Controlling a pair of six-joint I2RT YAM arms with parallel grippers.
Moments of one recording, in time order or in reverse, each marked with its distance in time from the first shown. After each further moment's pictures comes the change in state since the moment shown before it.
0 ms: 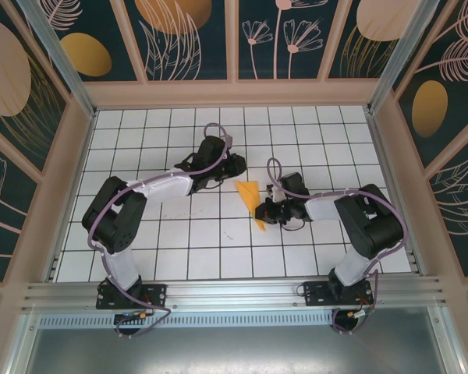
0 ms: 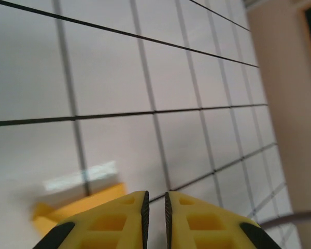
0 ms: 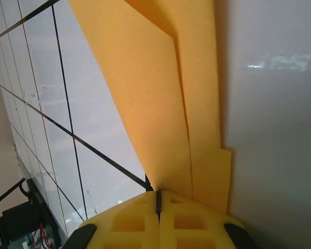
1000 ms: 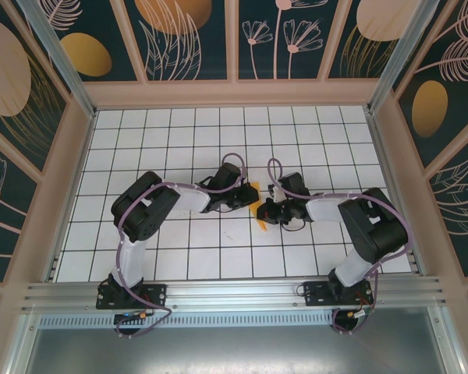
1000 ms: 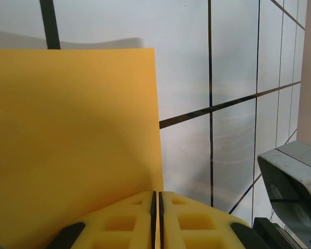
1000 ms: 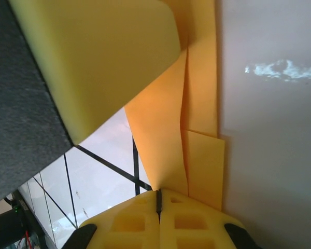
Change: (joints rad) left arm -0.086 0.219 -0.101 0.174 0.114 -0.171; right arm 0.010 -0.048 0.003 -0.070 0.069 -0.020
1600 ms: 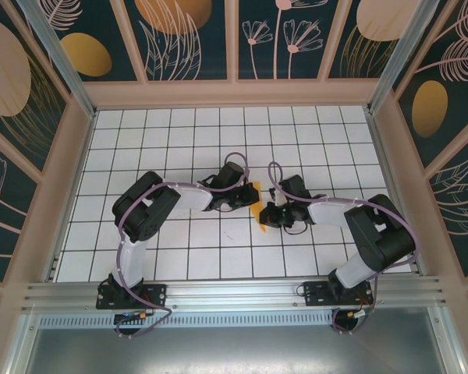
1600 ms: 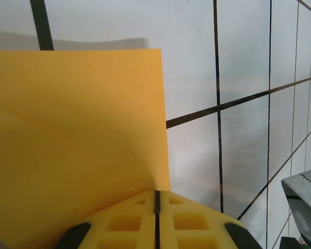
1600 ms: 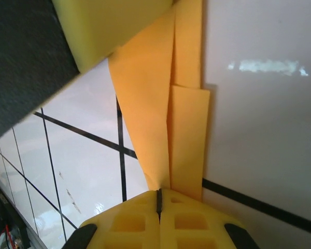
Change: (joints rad) left arm -0.010 0.005 0.045 -0.088 -0.031 0.052; right arm 0.023 -0.074 -0.014 -0.118 0.055 -0.034
